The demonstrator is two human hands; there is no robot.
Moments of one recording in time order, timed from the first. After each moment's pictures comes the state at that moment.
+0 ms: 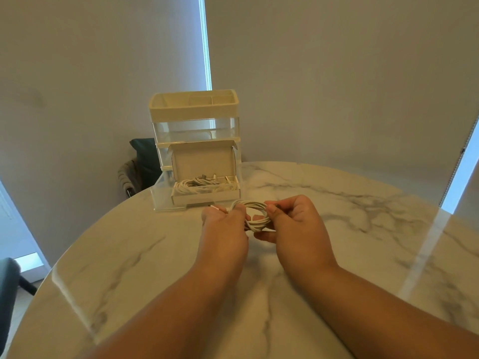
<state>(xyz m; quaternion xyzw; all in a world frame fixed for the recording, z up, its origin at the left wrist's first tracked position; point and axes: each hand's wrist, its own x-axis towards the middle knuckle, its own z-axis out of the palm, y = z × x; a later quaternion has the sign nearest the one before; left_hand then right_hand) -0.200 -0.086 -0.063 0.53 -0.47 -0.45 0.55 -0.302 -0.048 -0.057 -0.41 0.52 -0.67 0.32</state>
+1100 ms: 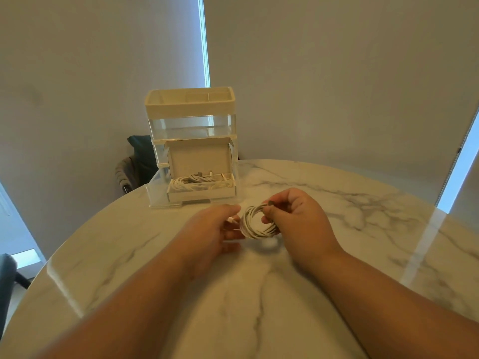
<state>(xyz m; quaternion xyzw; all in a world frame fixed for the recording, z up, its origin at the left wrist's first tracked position) -0.174 -0.090 -0.050 0.42 -0.51 -0.63 0.41 -0.336 -0.061 -0.062 -0.51 0.55 -0.61 0.28</state>
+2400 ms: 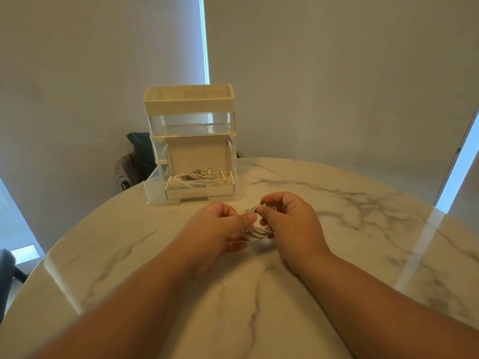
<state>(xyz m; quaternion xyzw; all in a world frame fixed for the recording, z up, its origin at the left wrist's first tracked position) -0.178 -0.087 -0.059 0.40 -0.54 -0.61 0.42 -0.329 -0.068 -0.072 -0.48 0.52 -0.64 0.30</state>
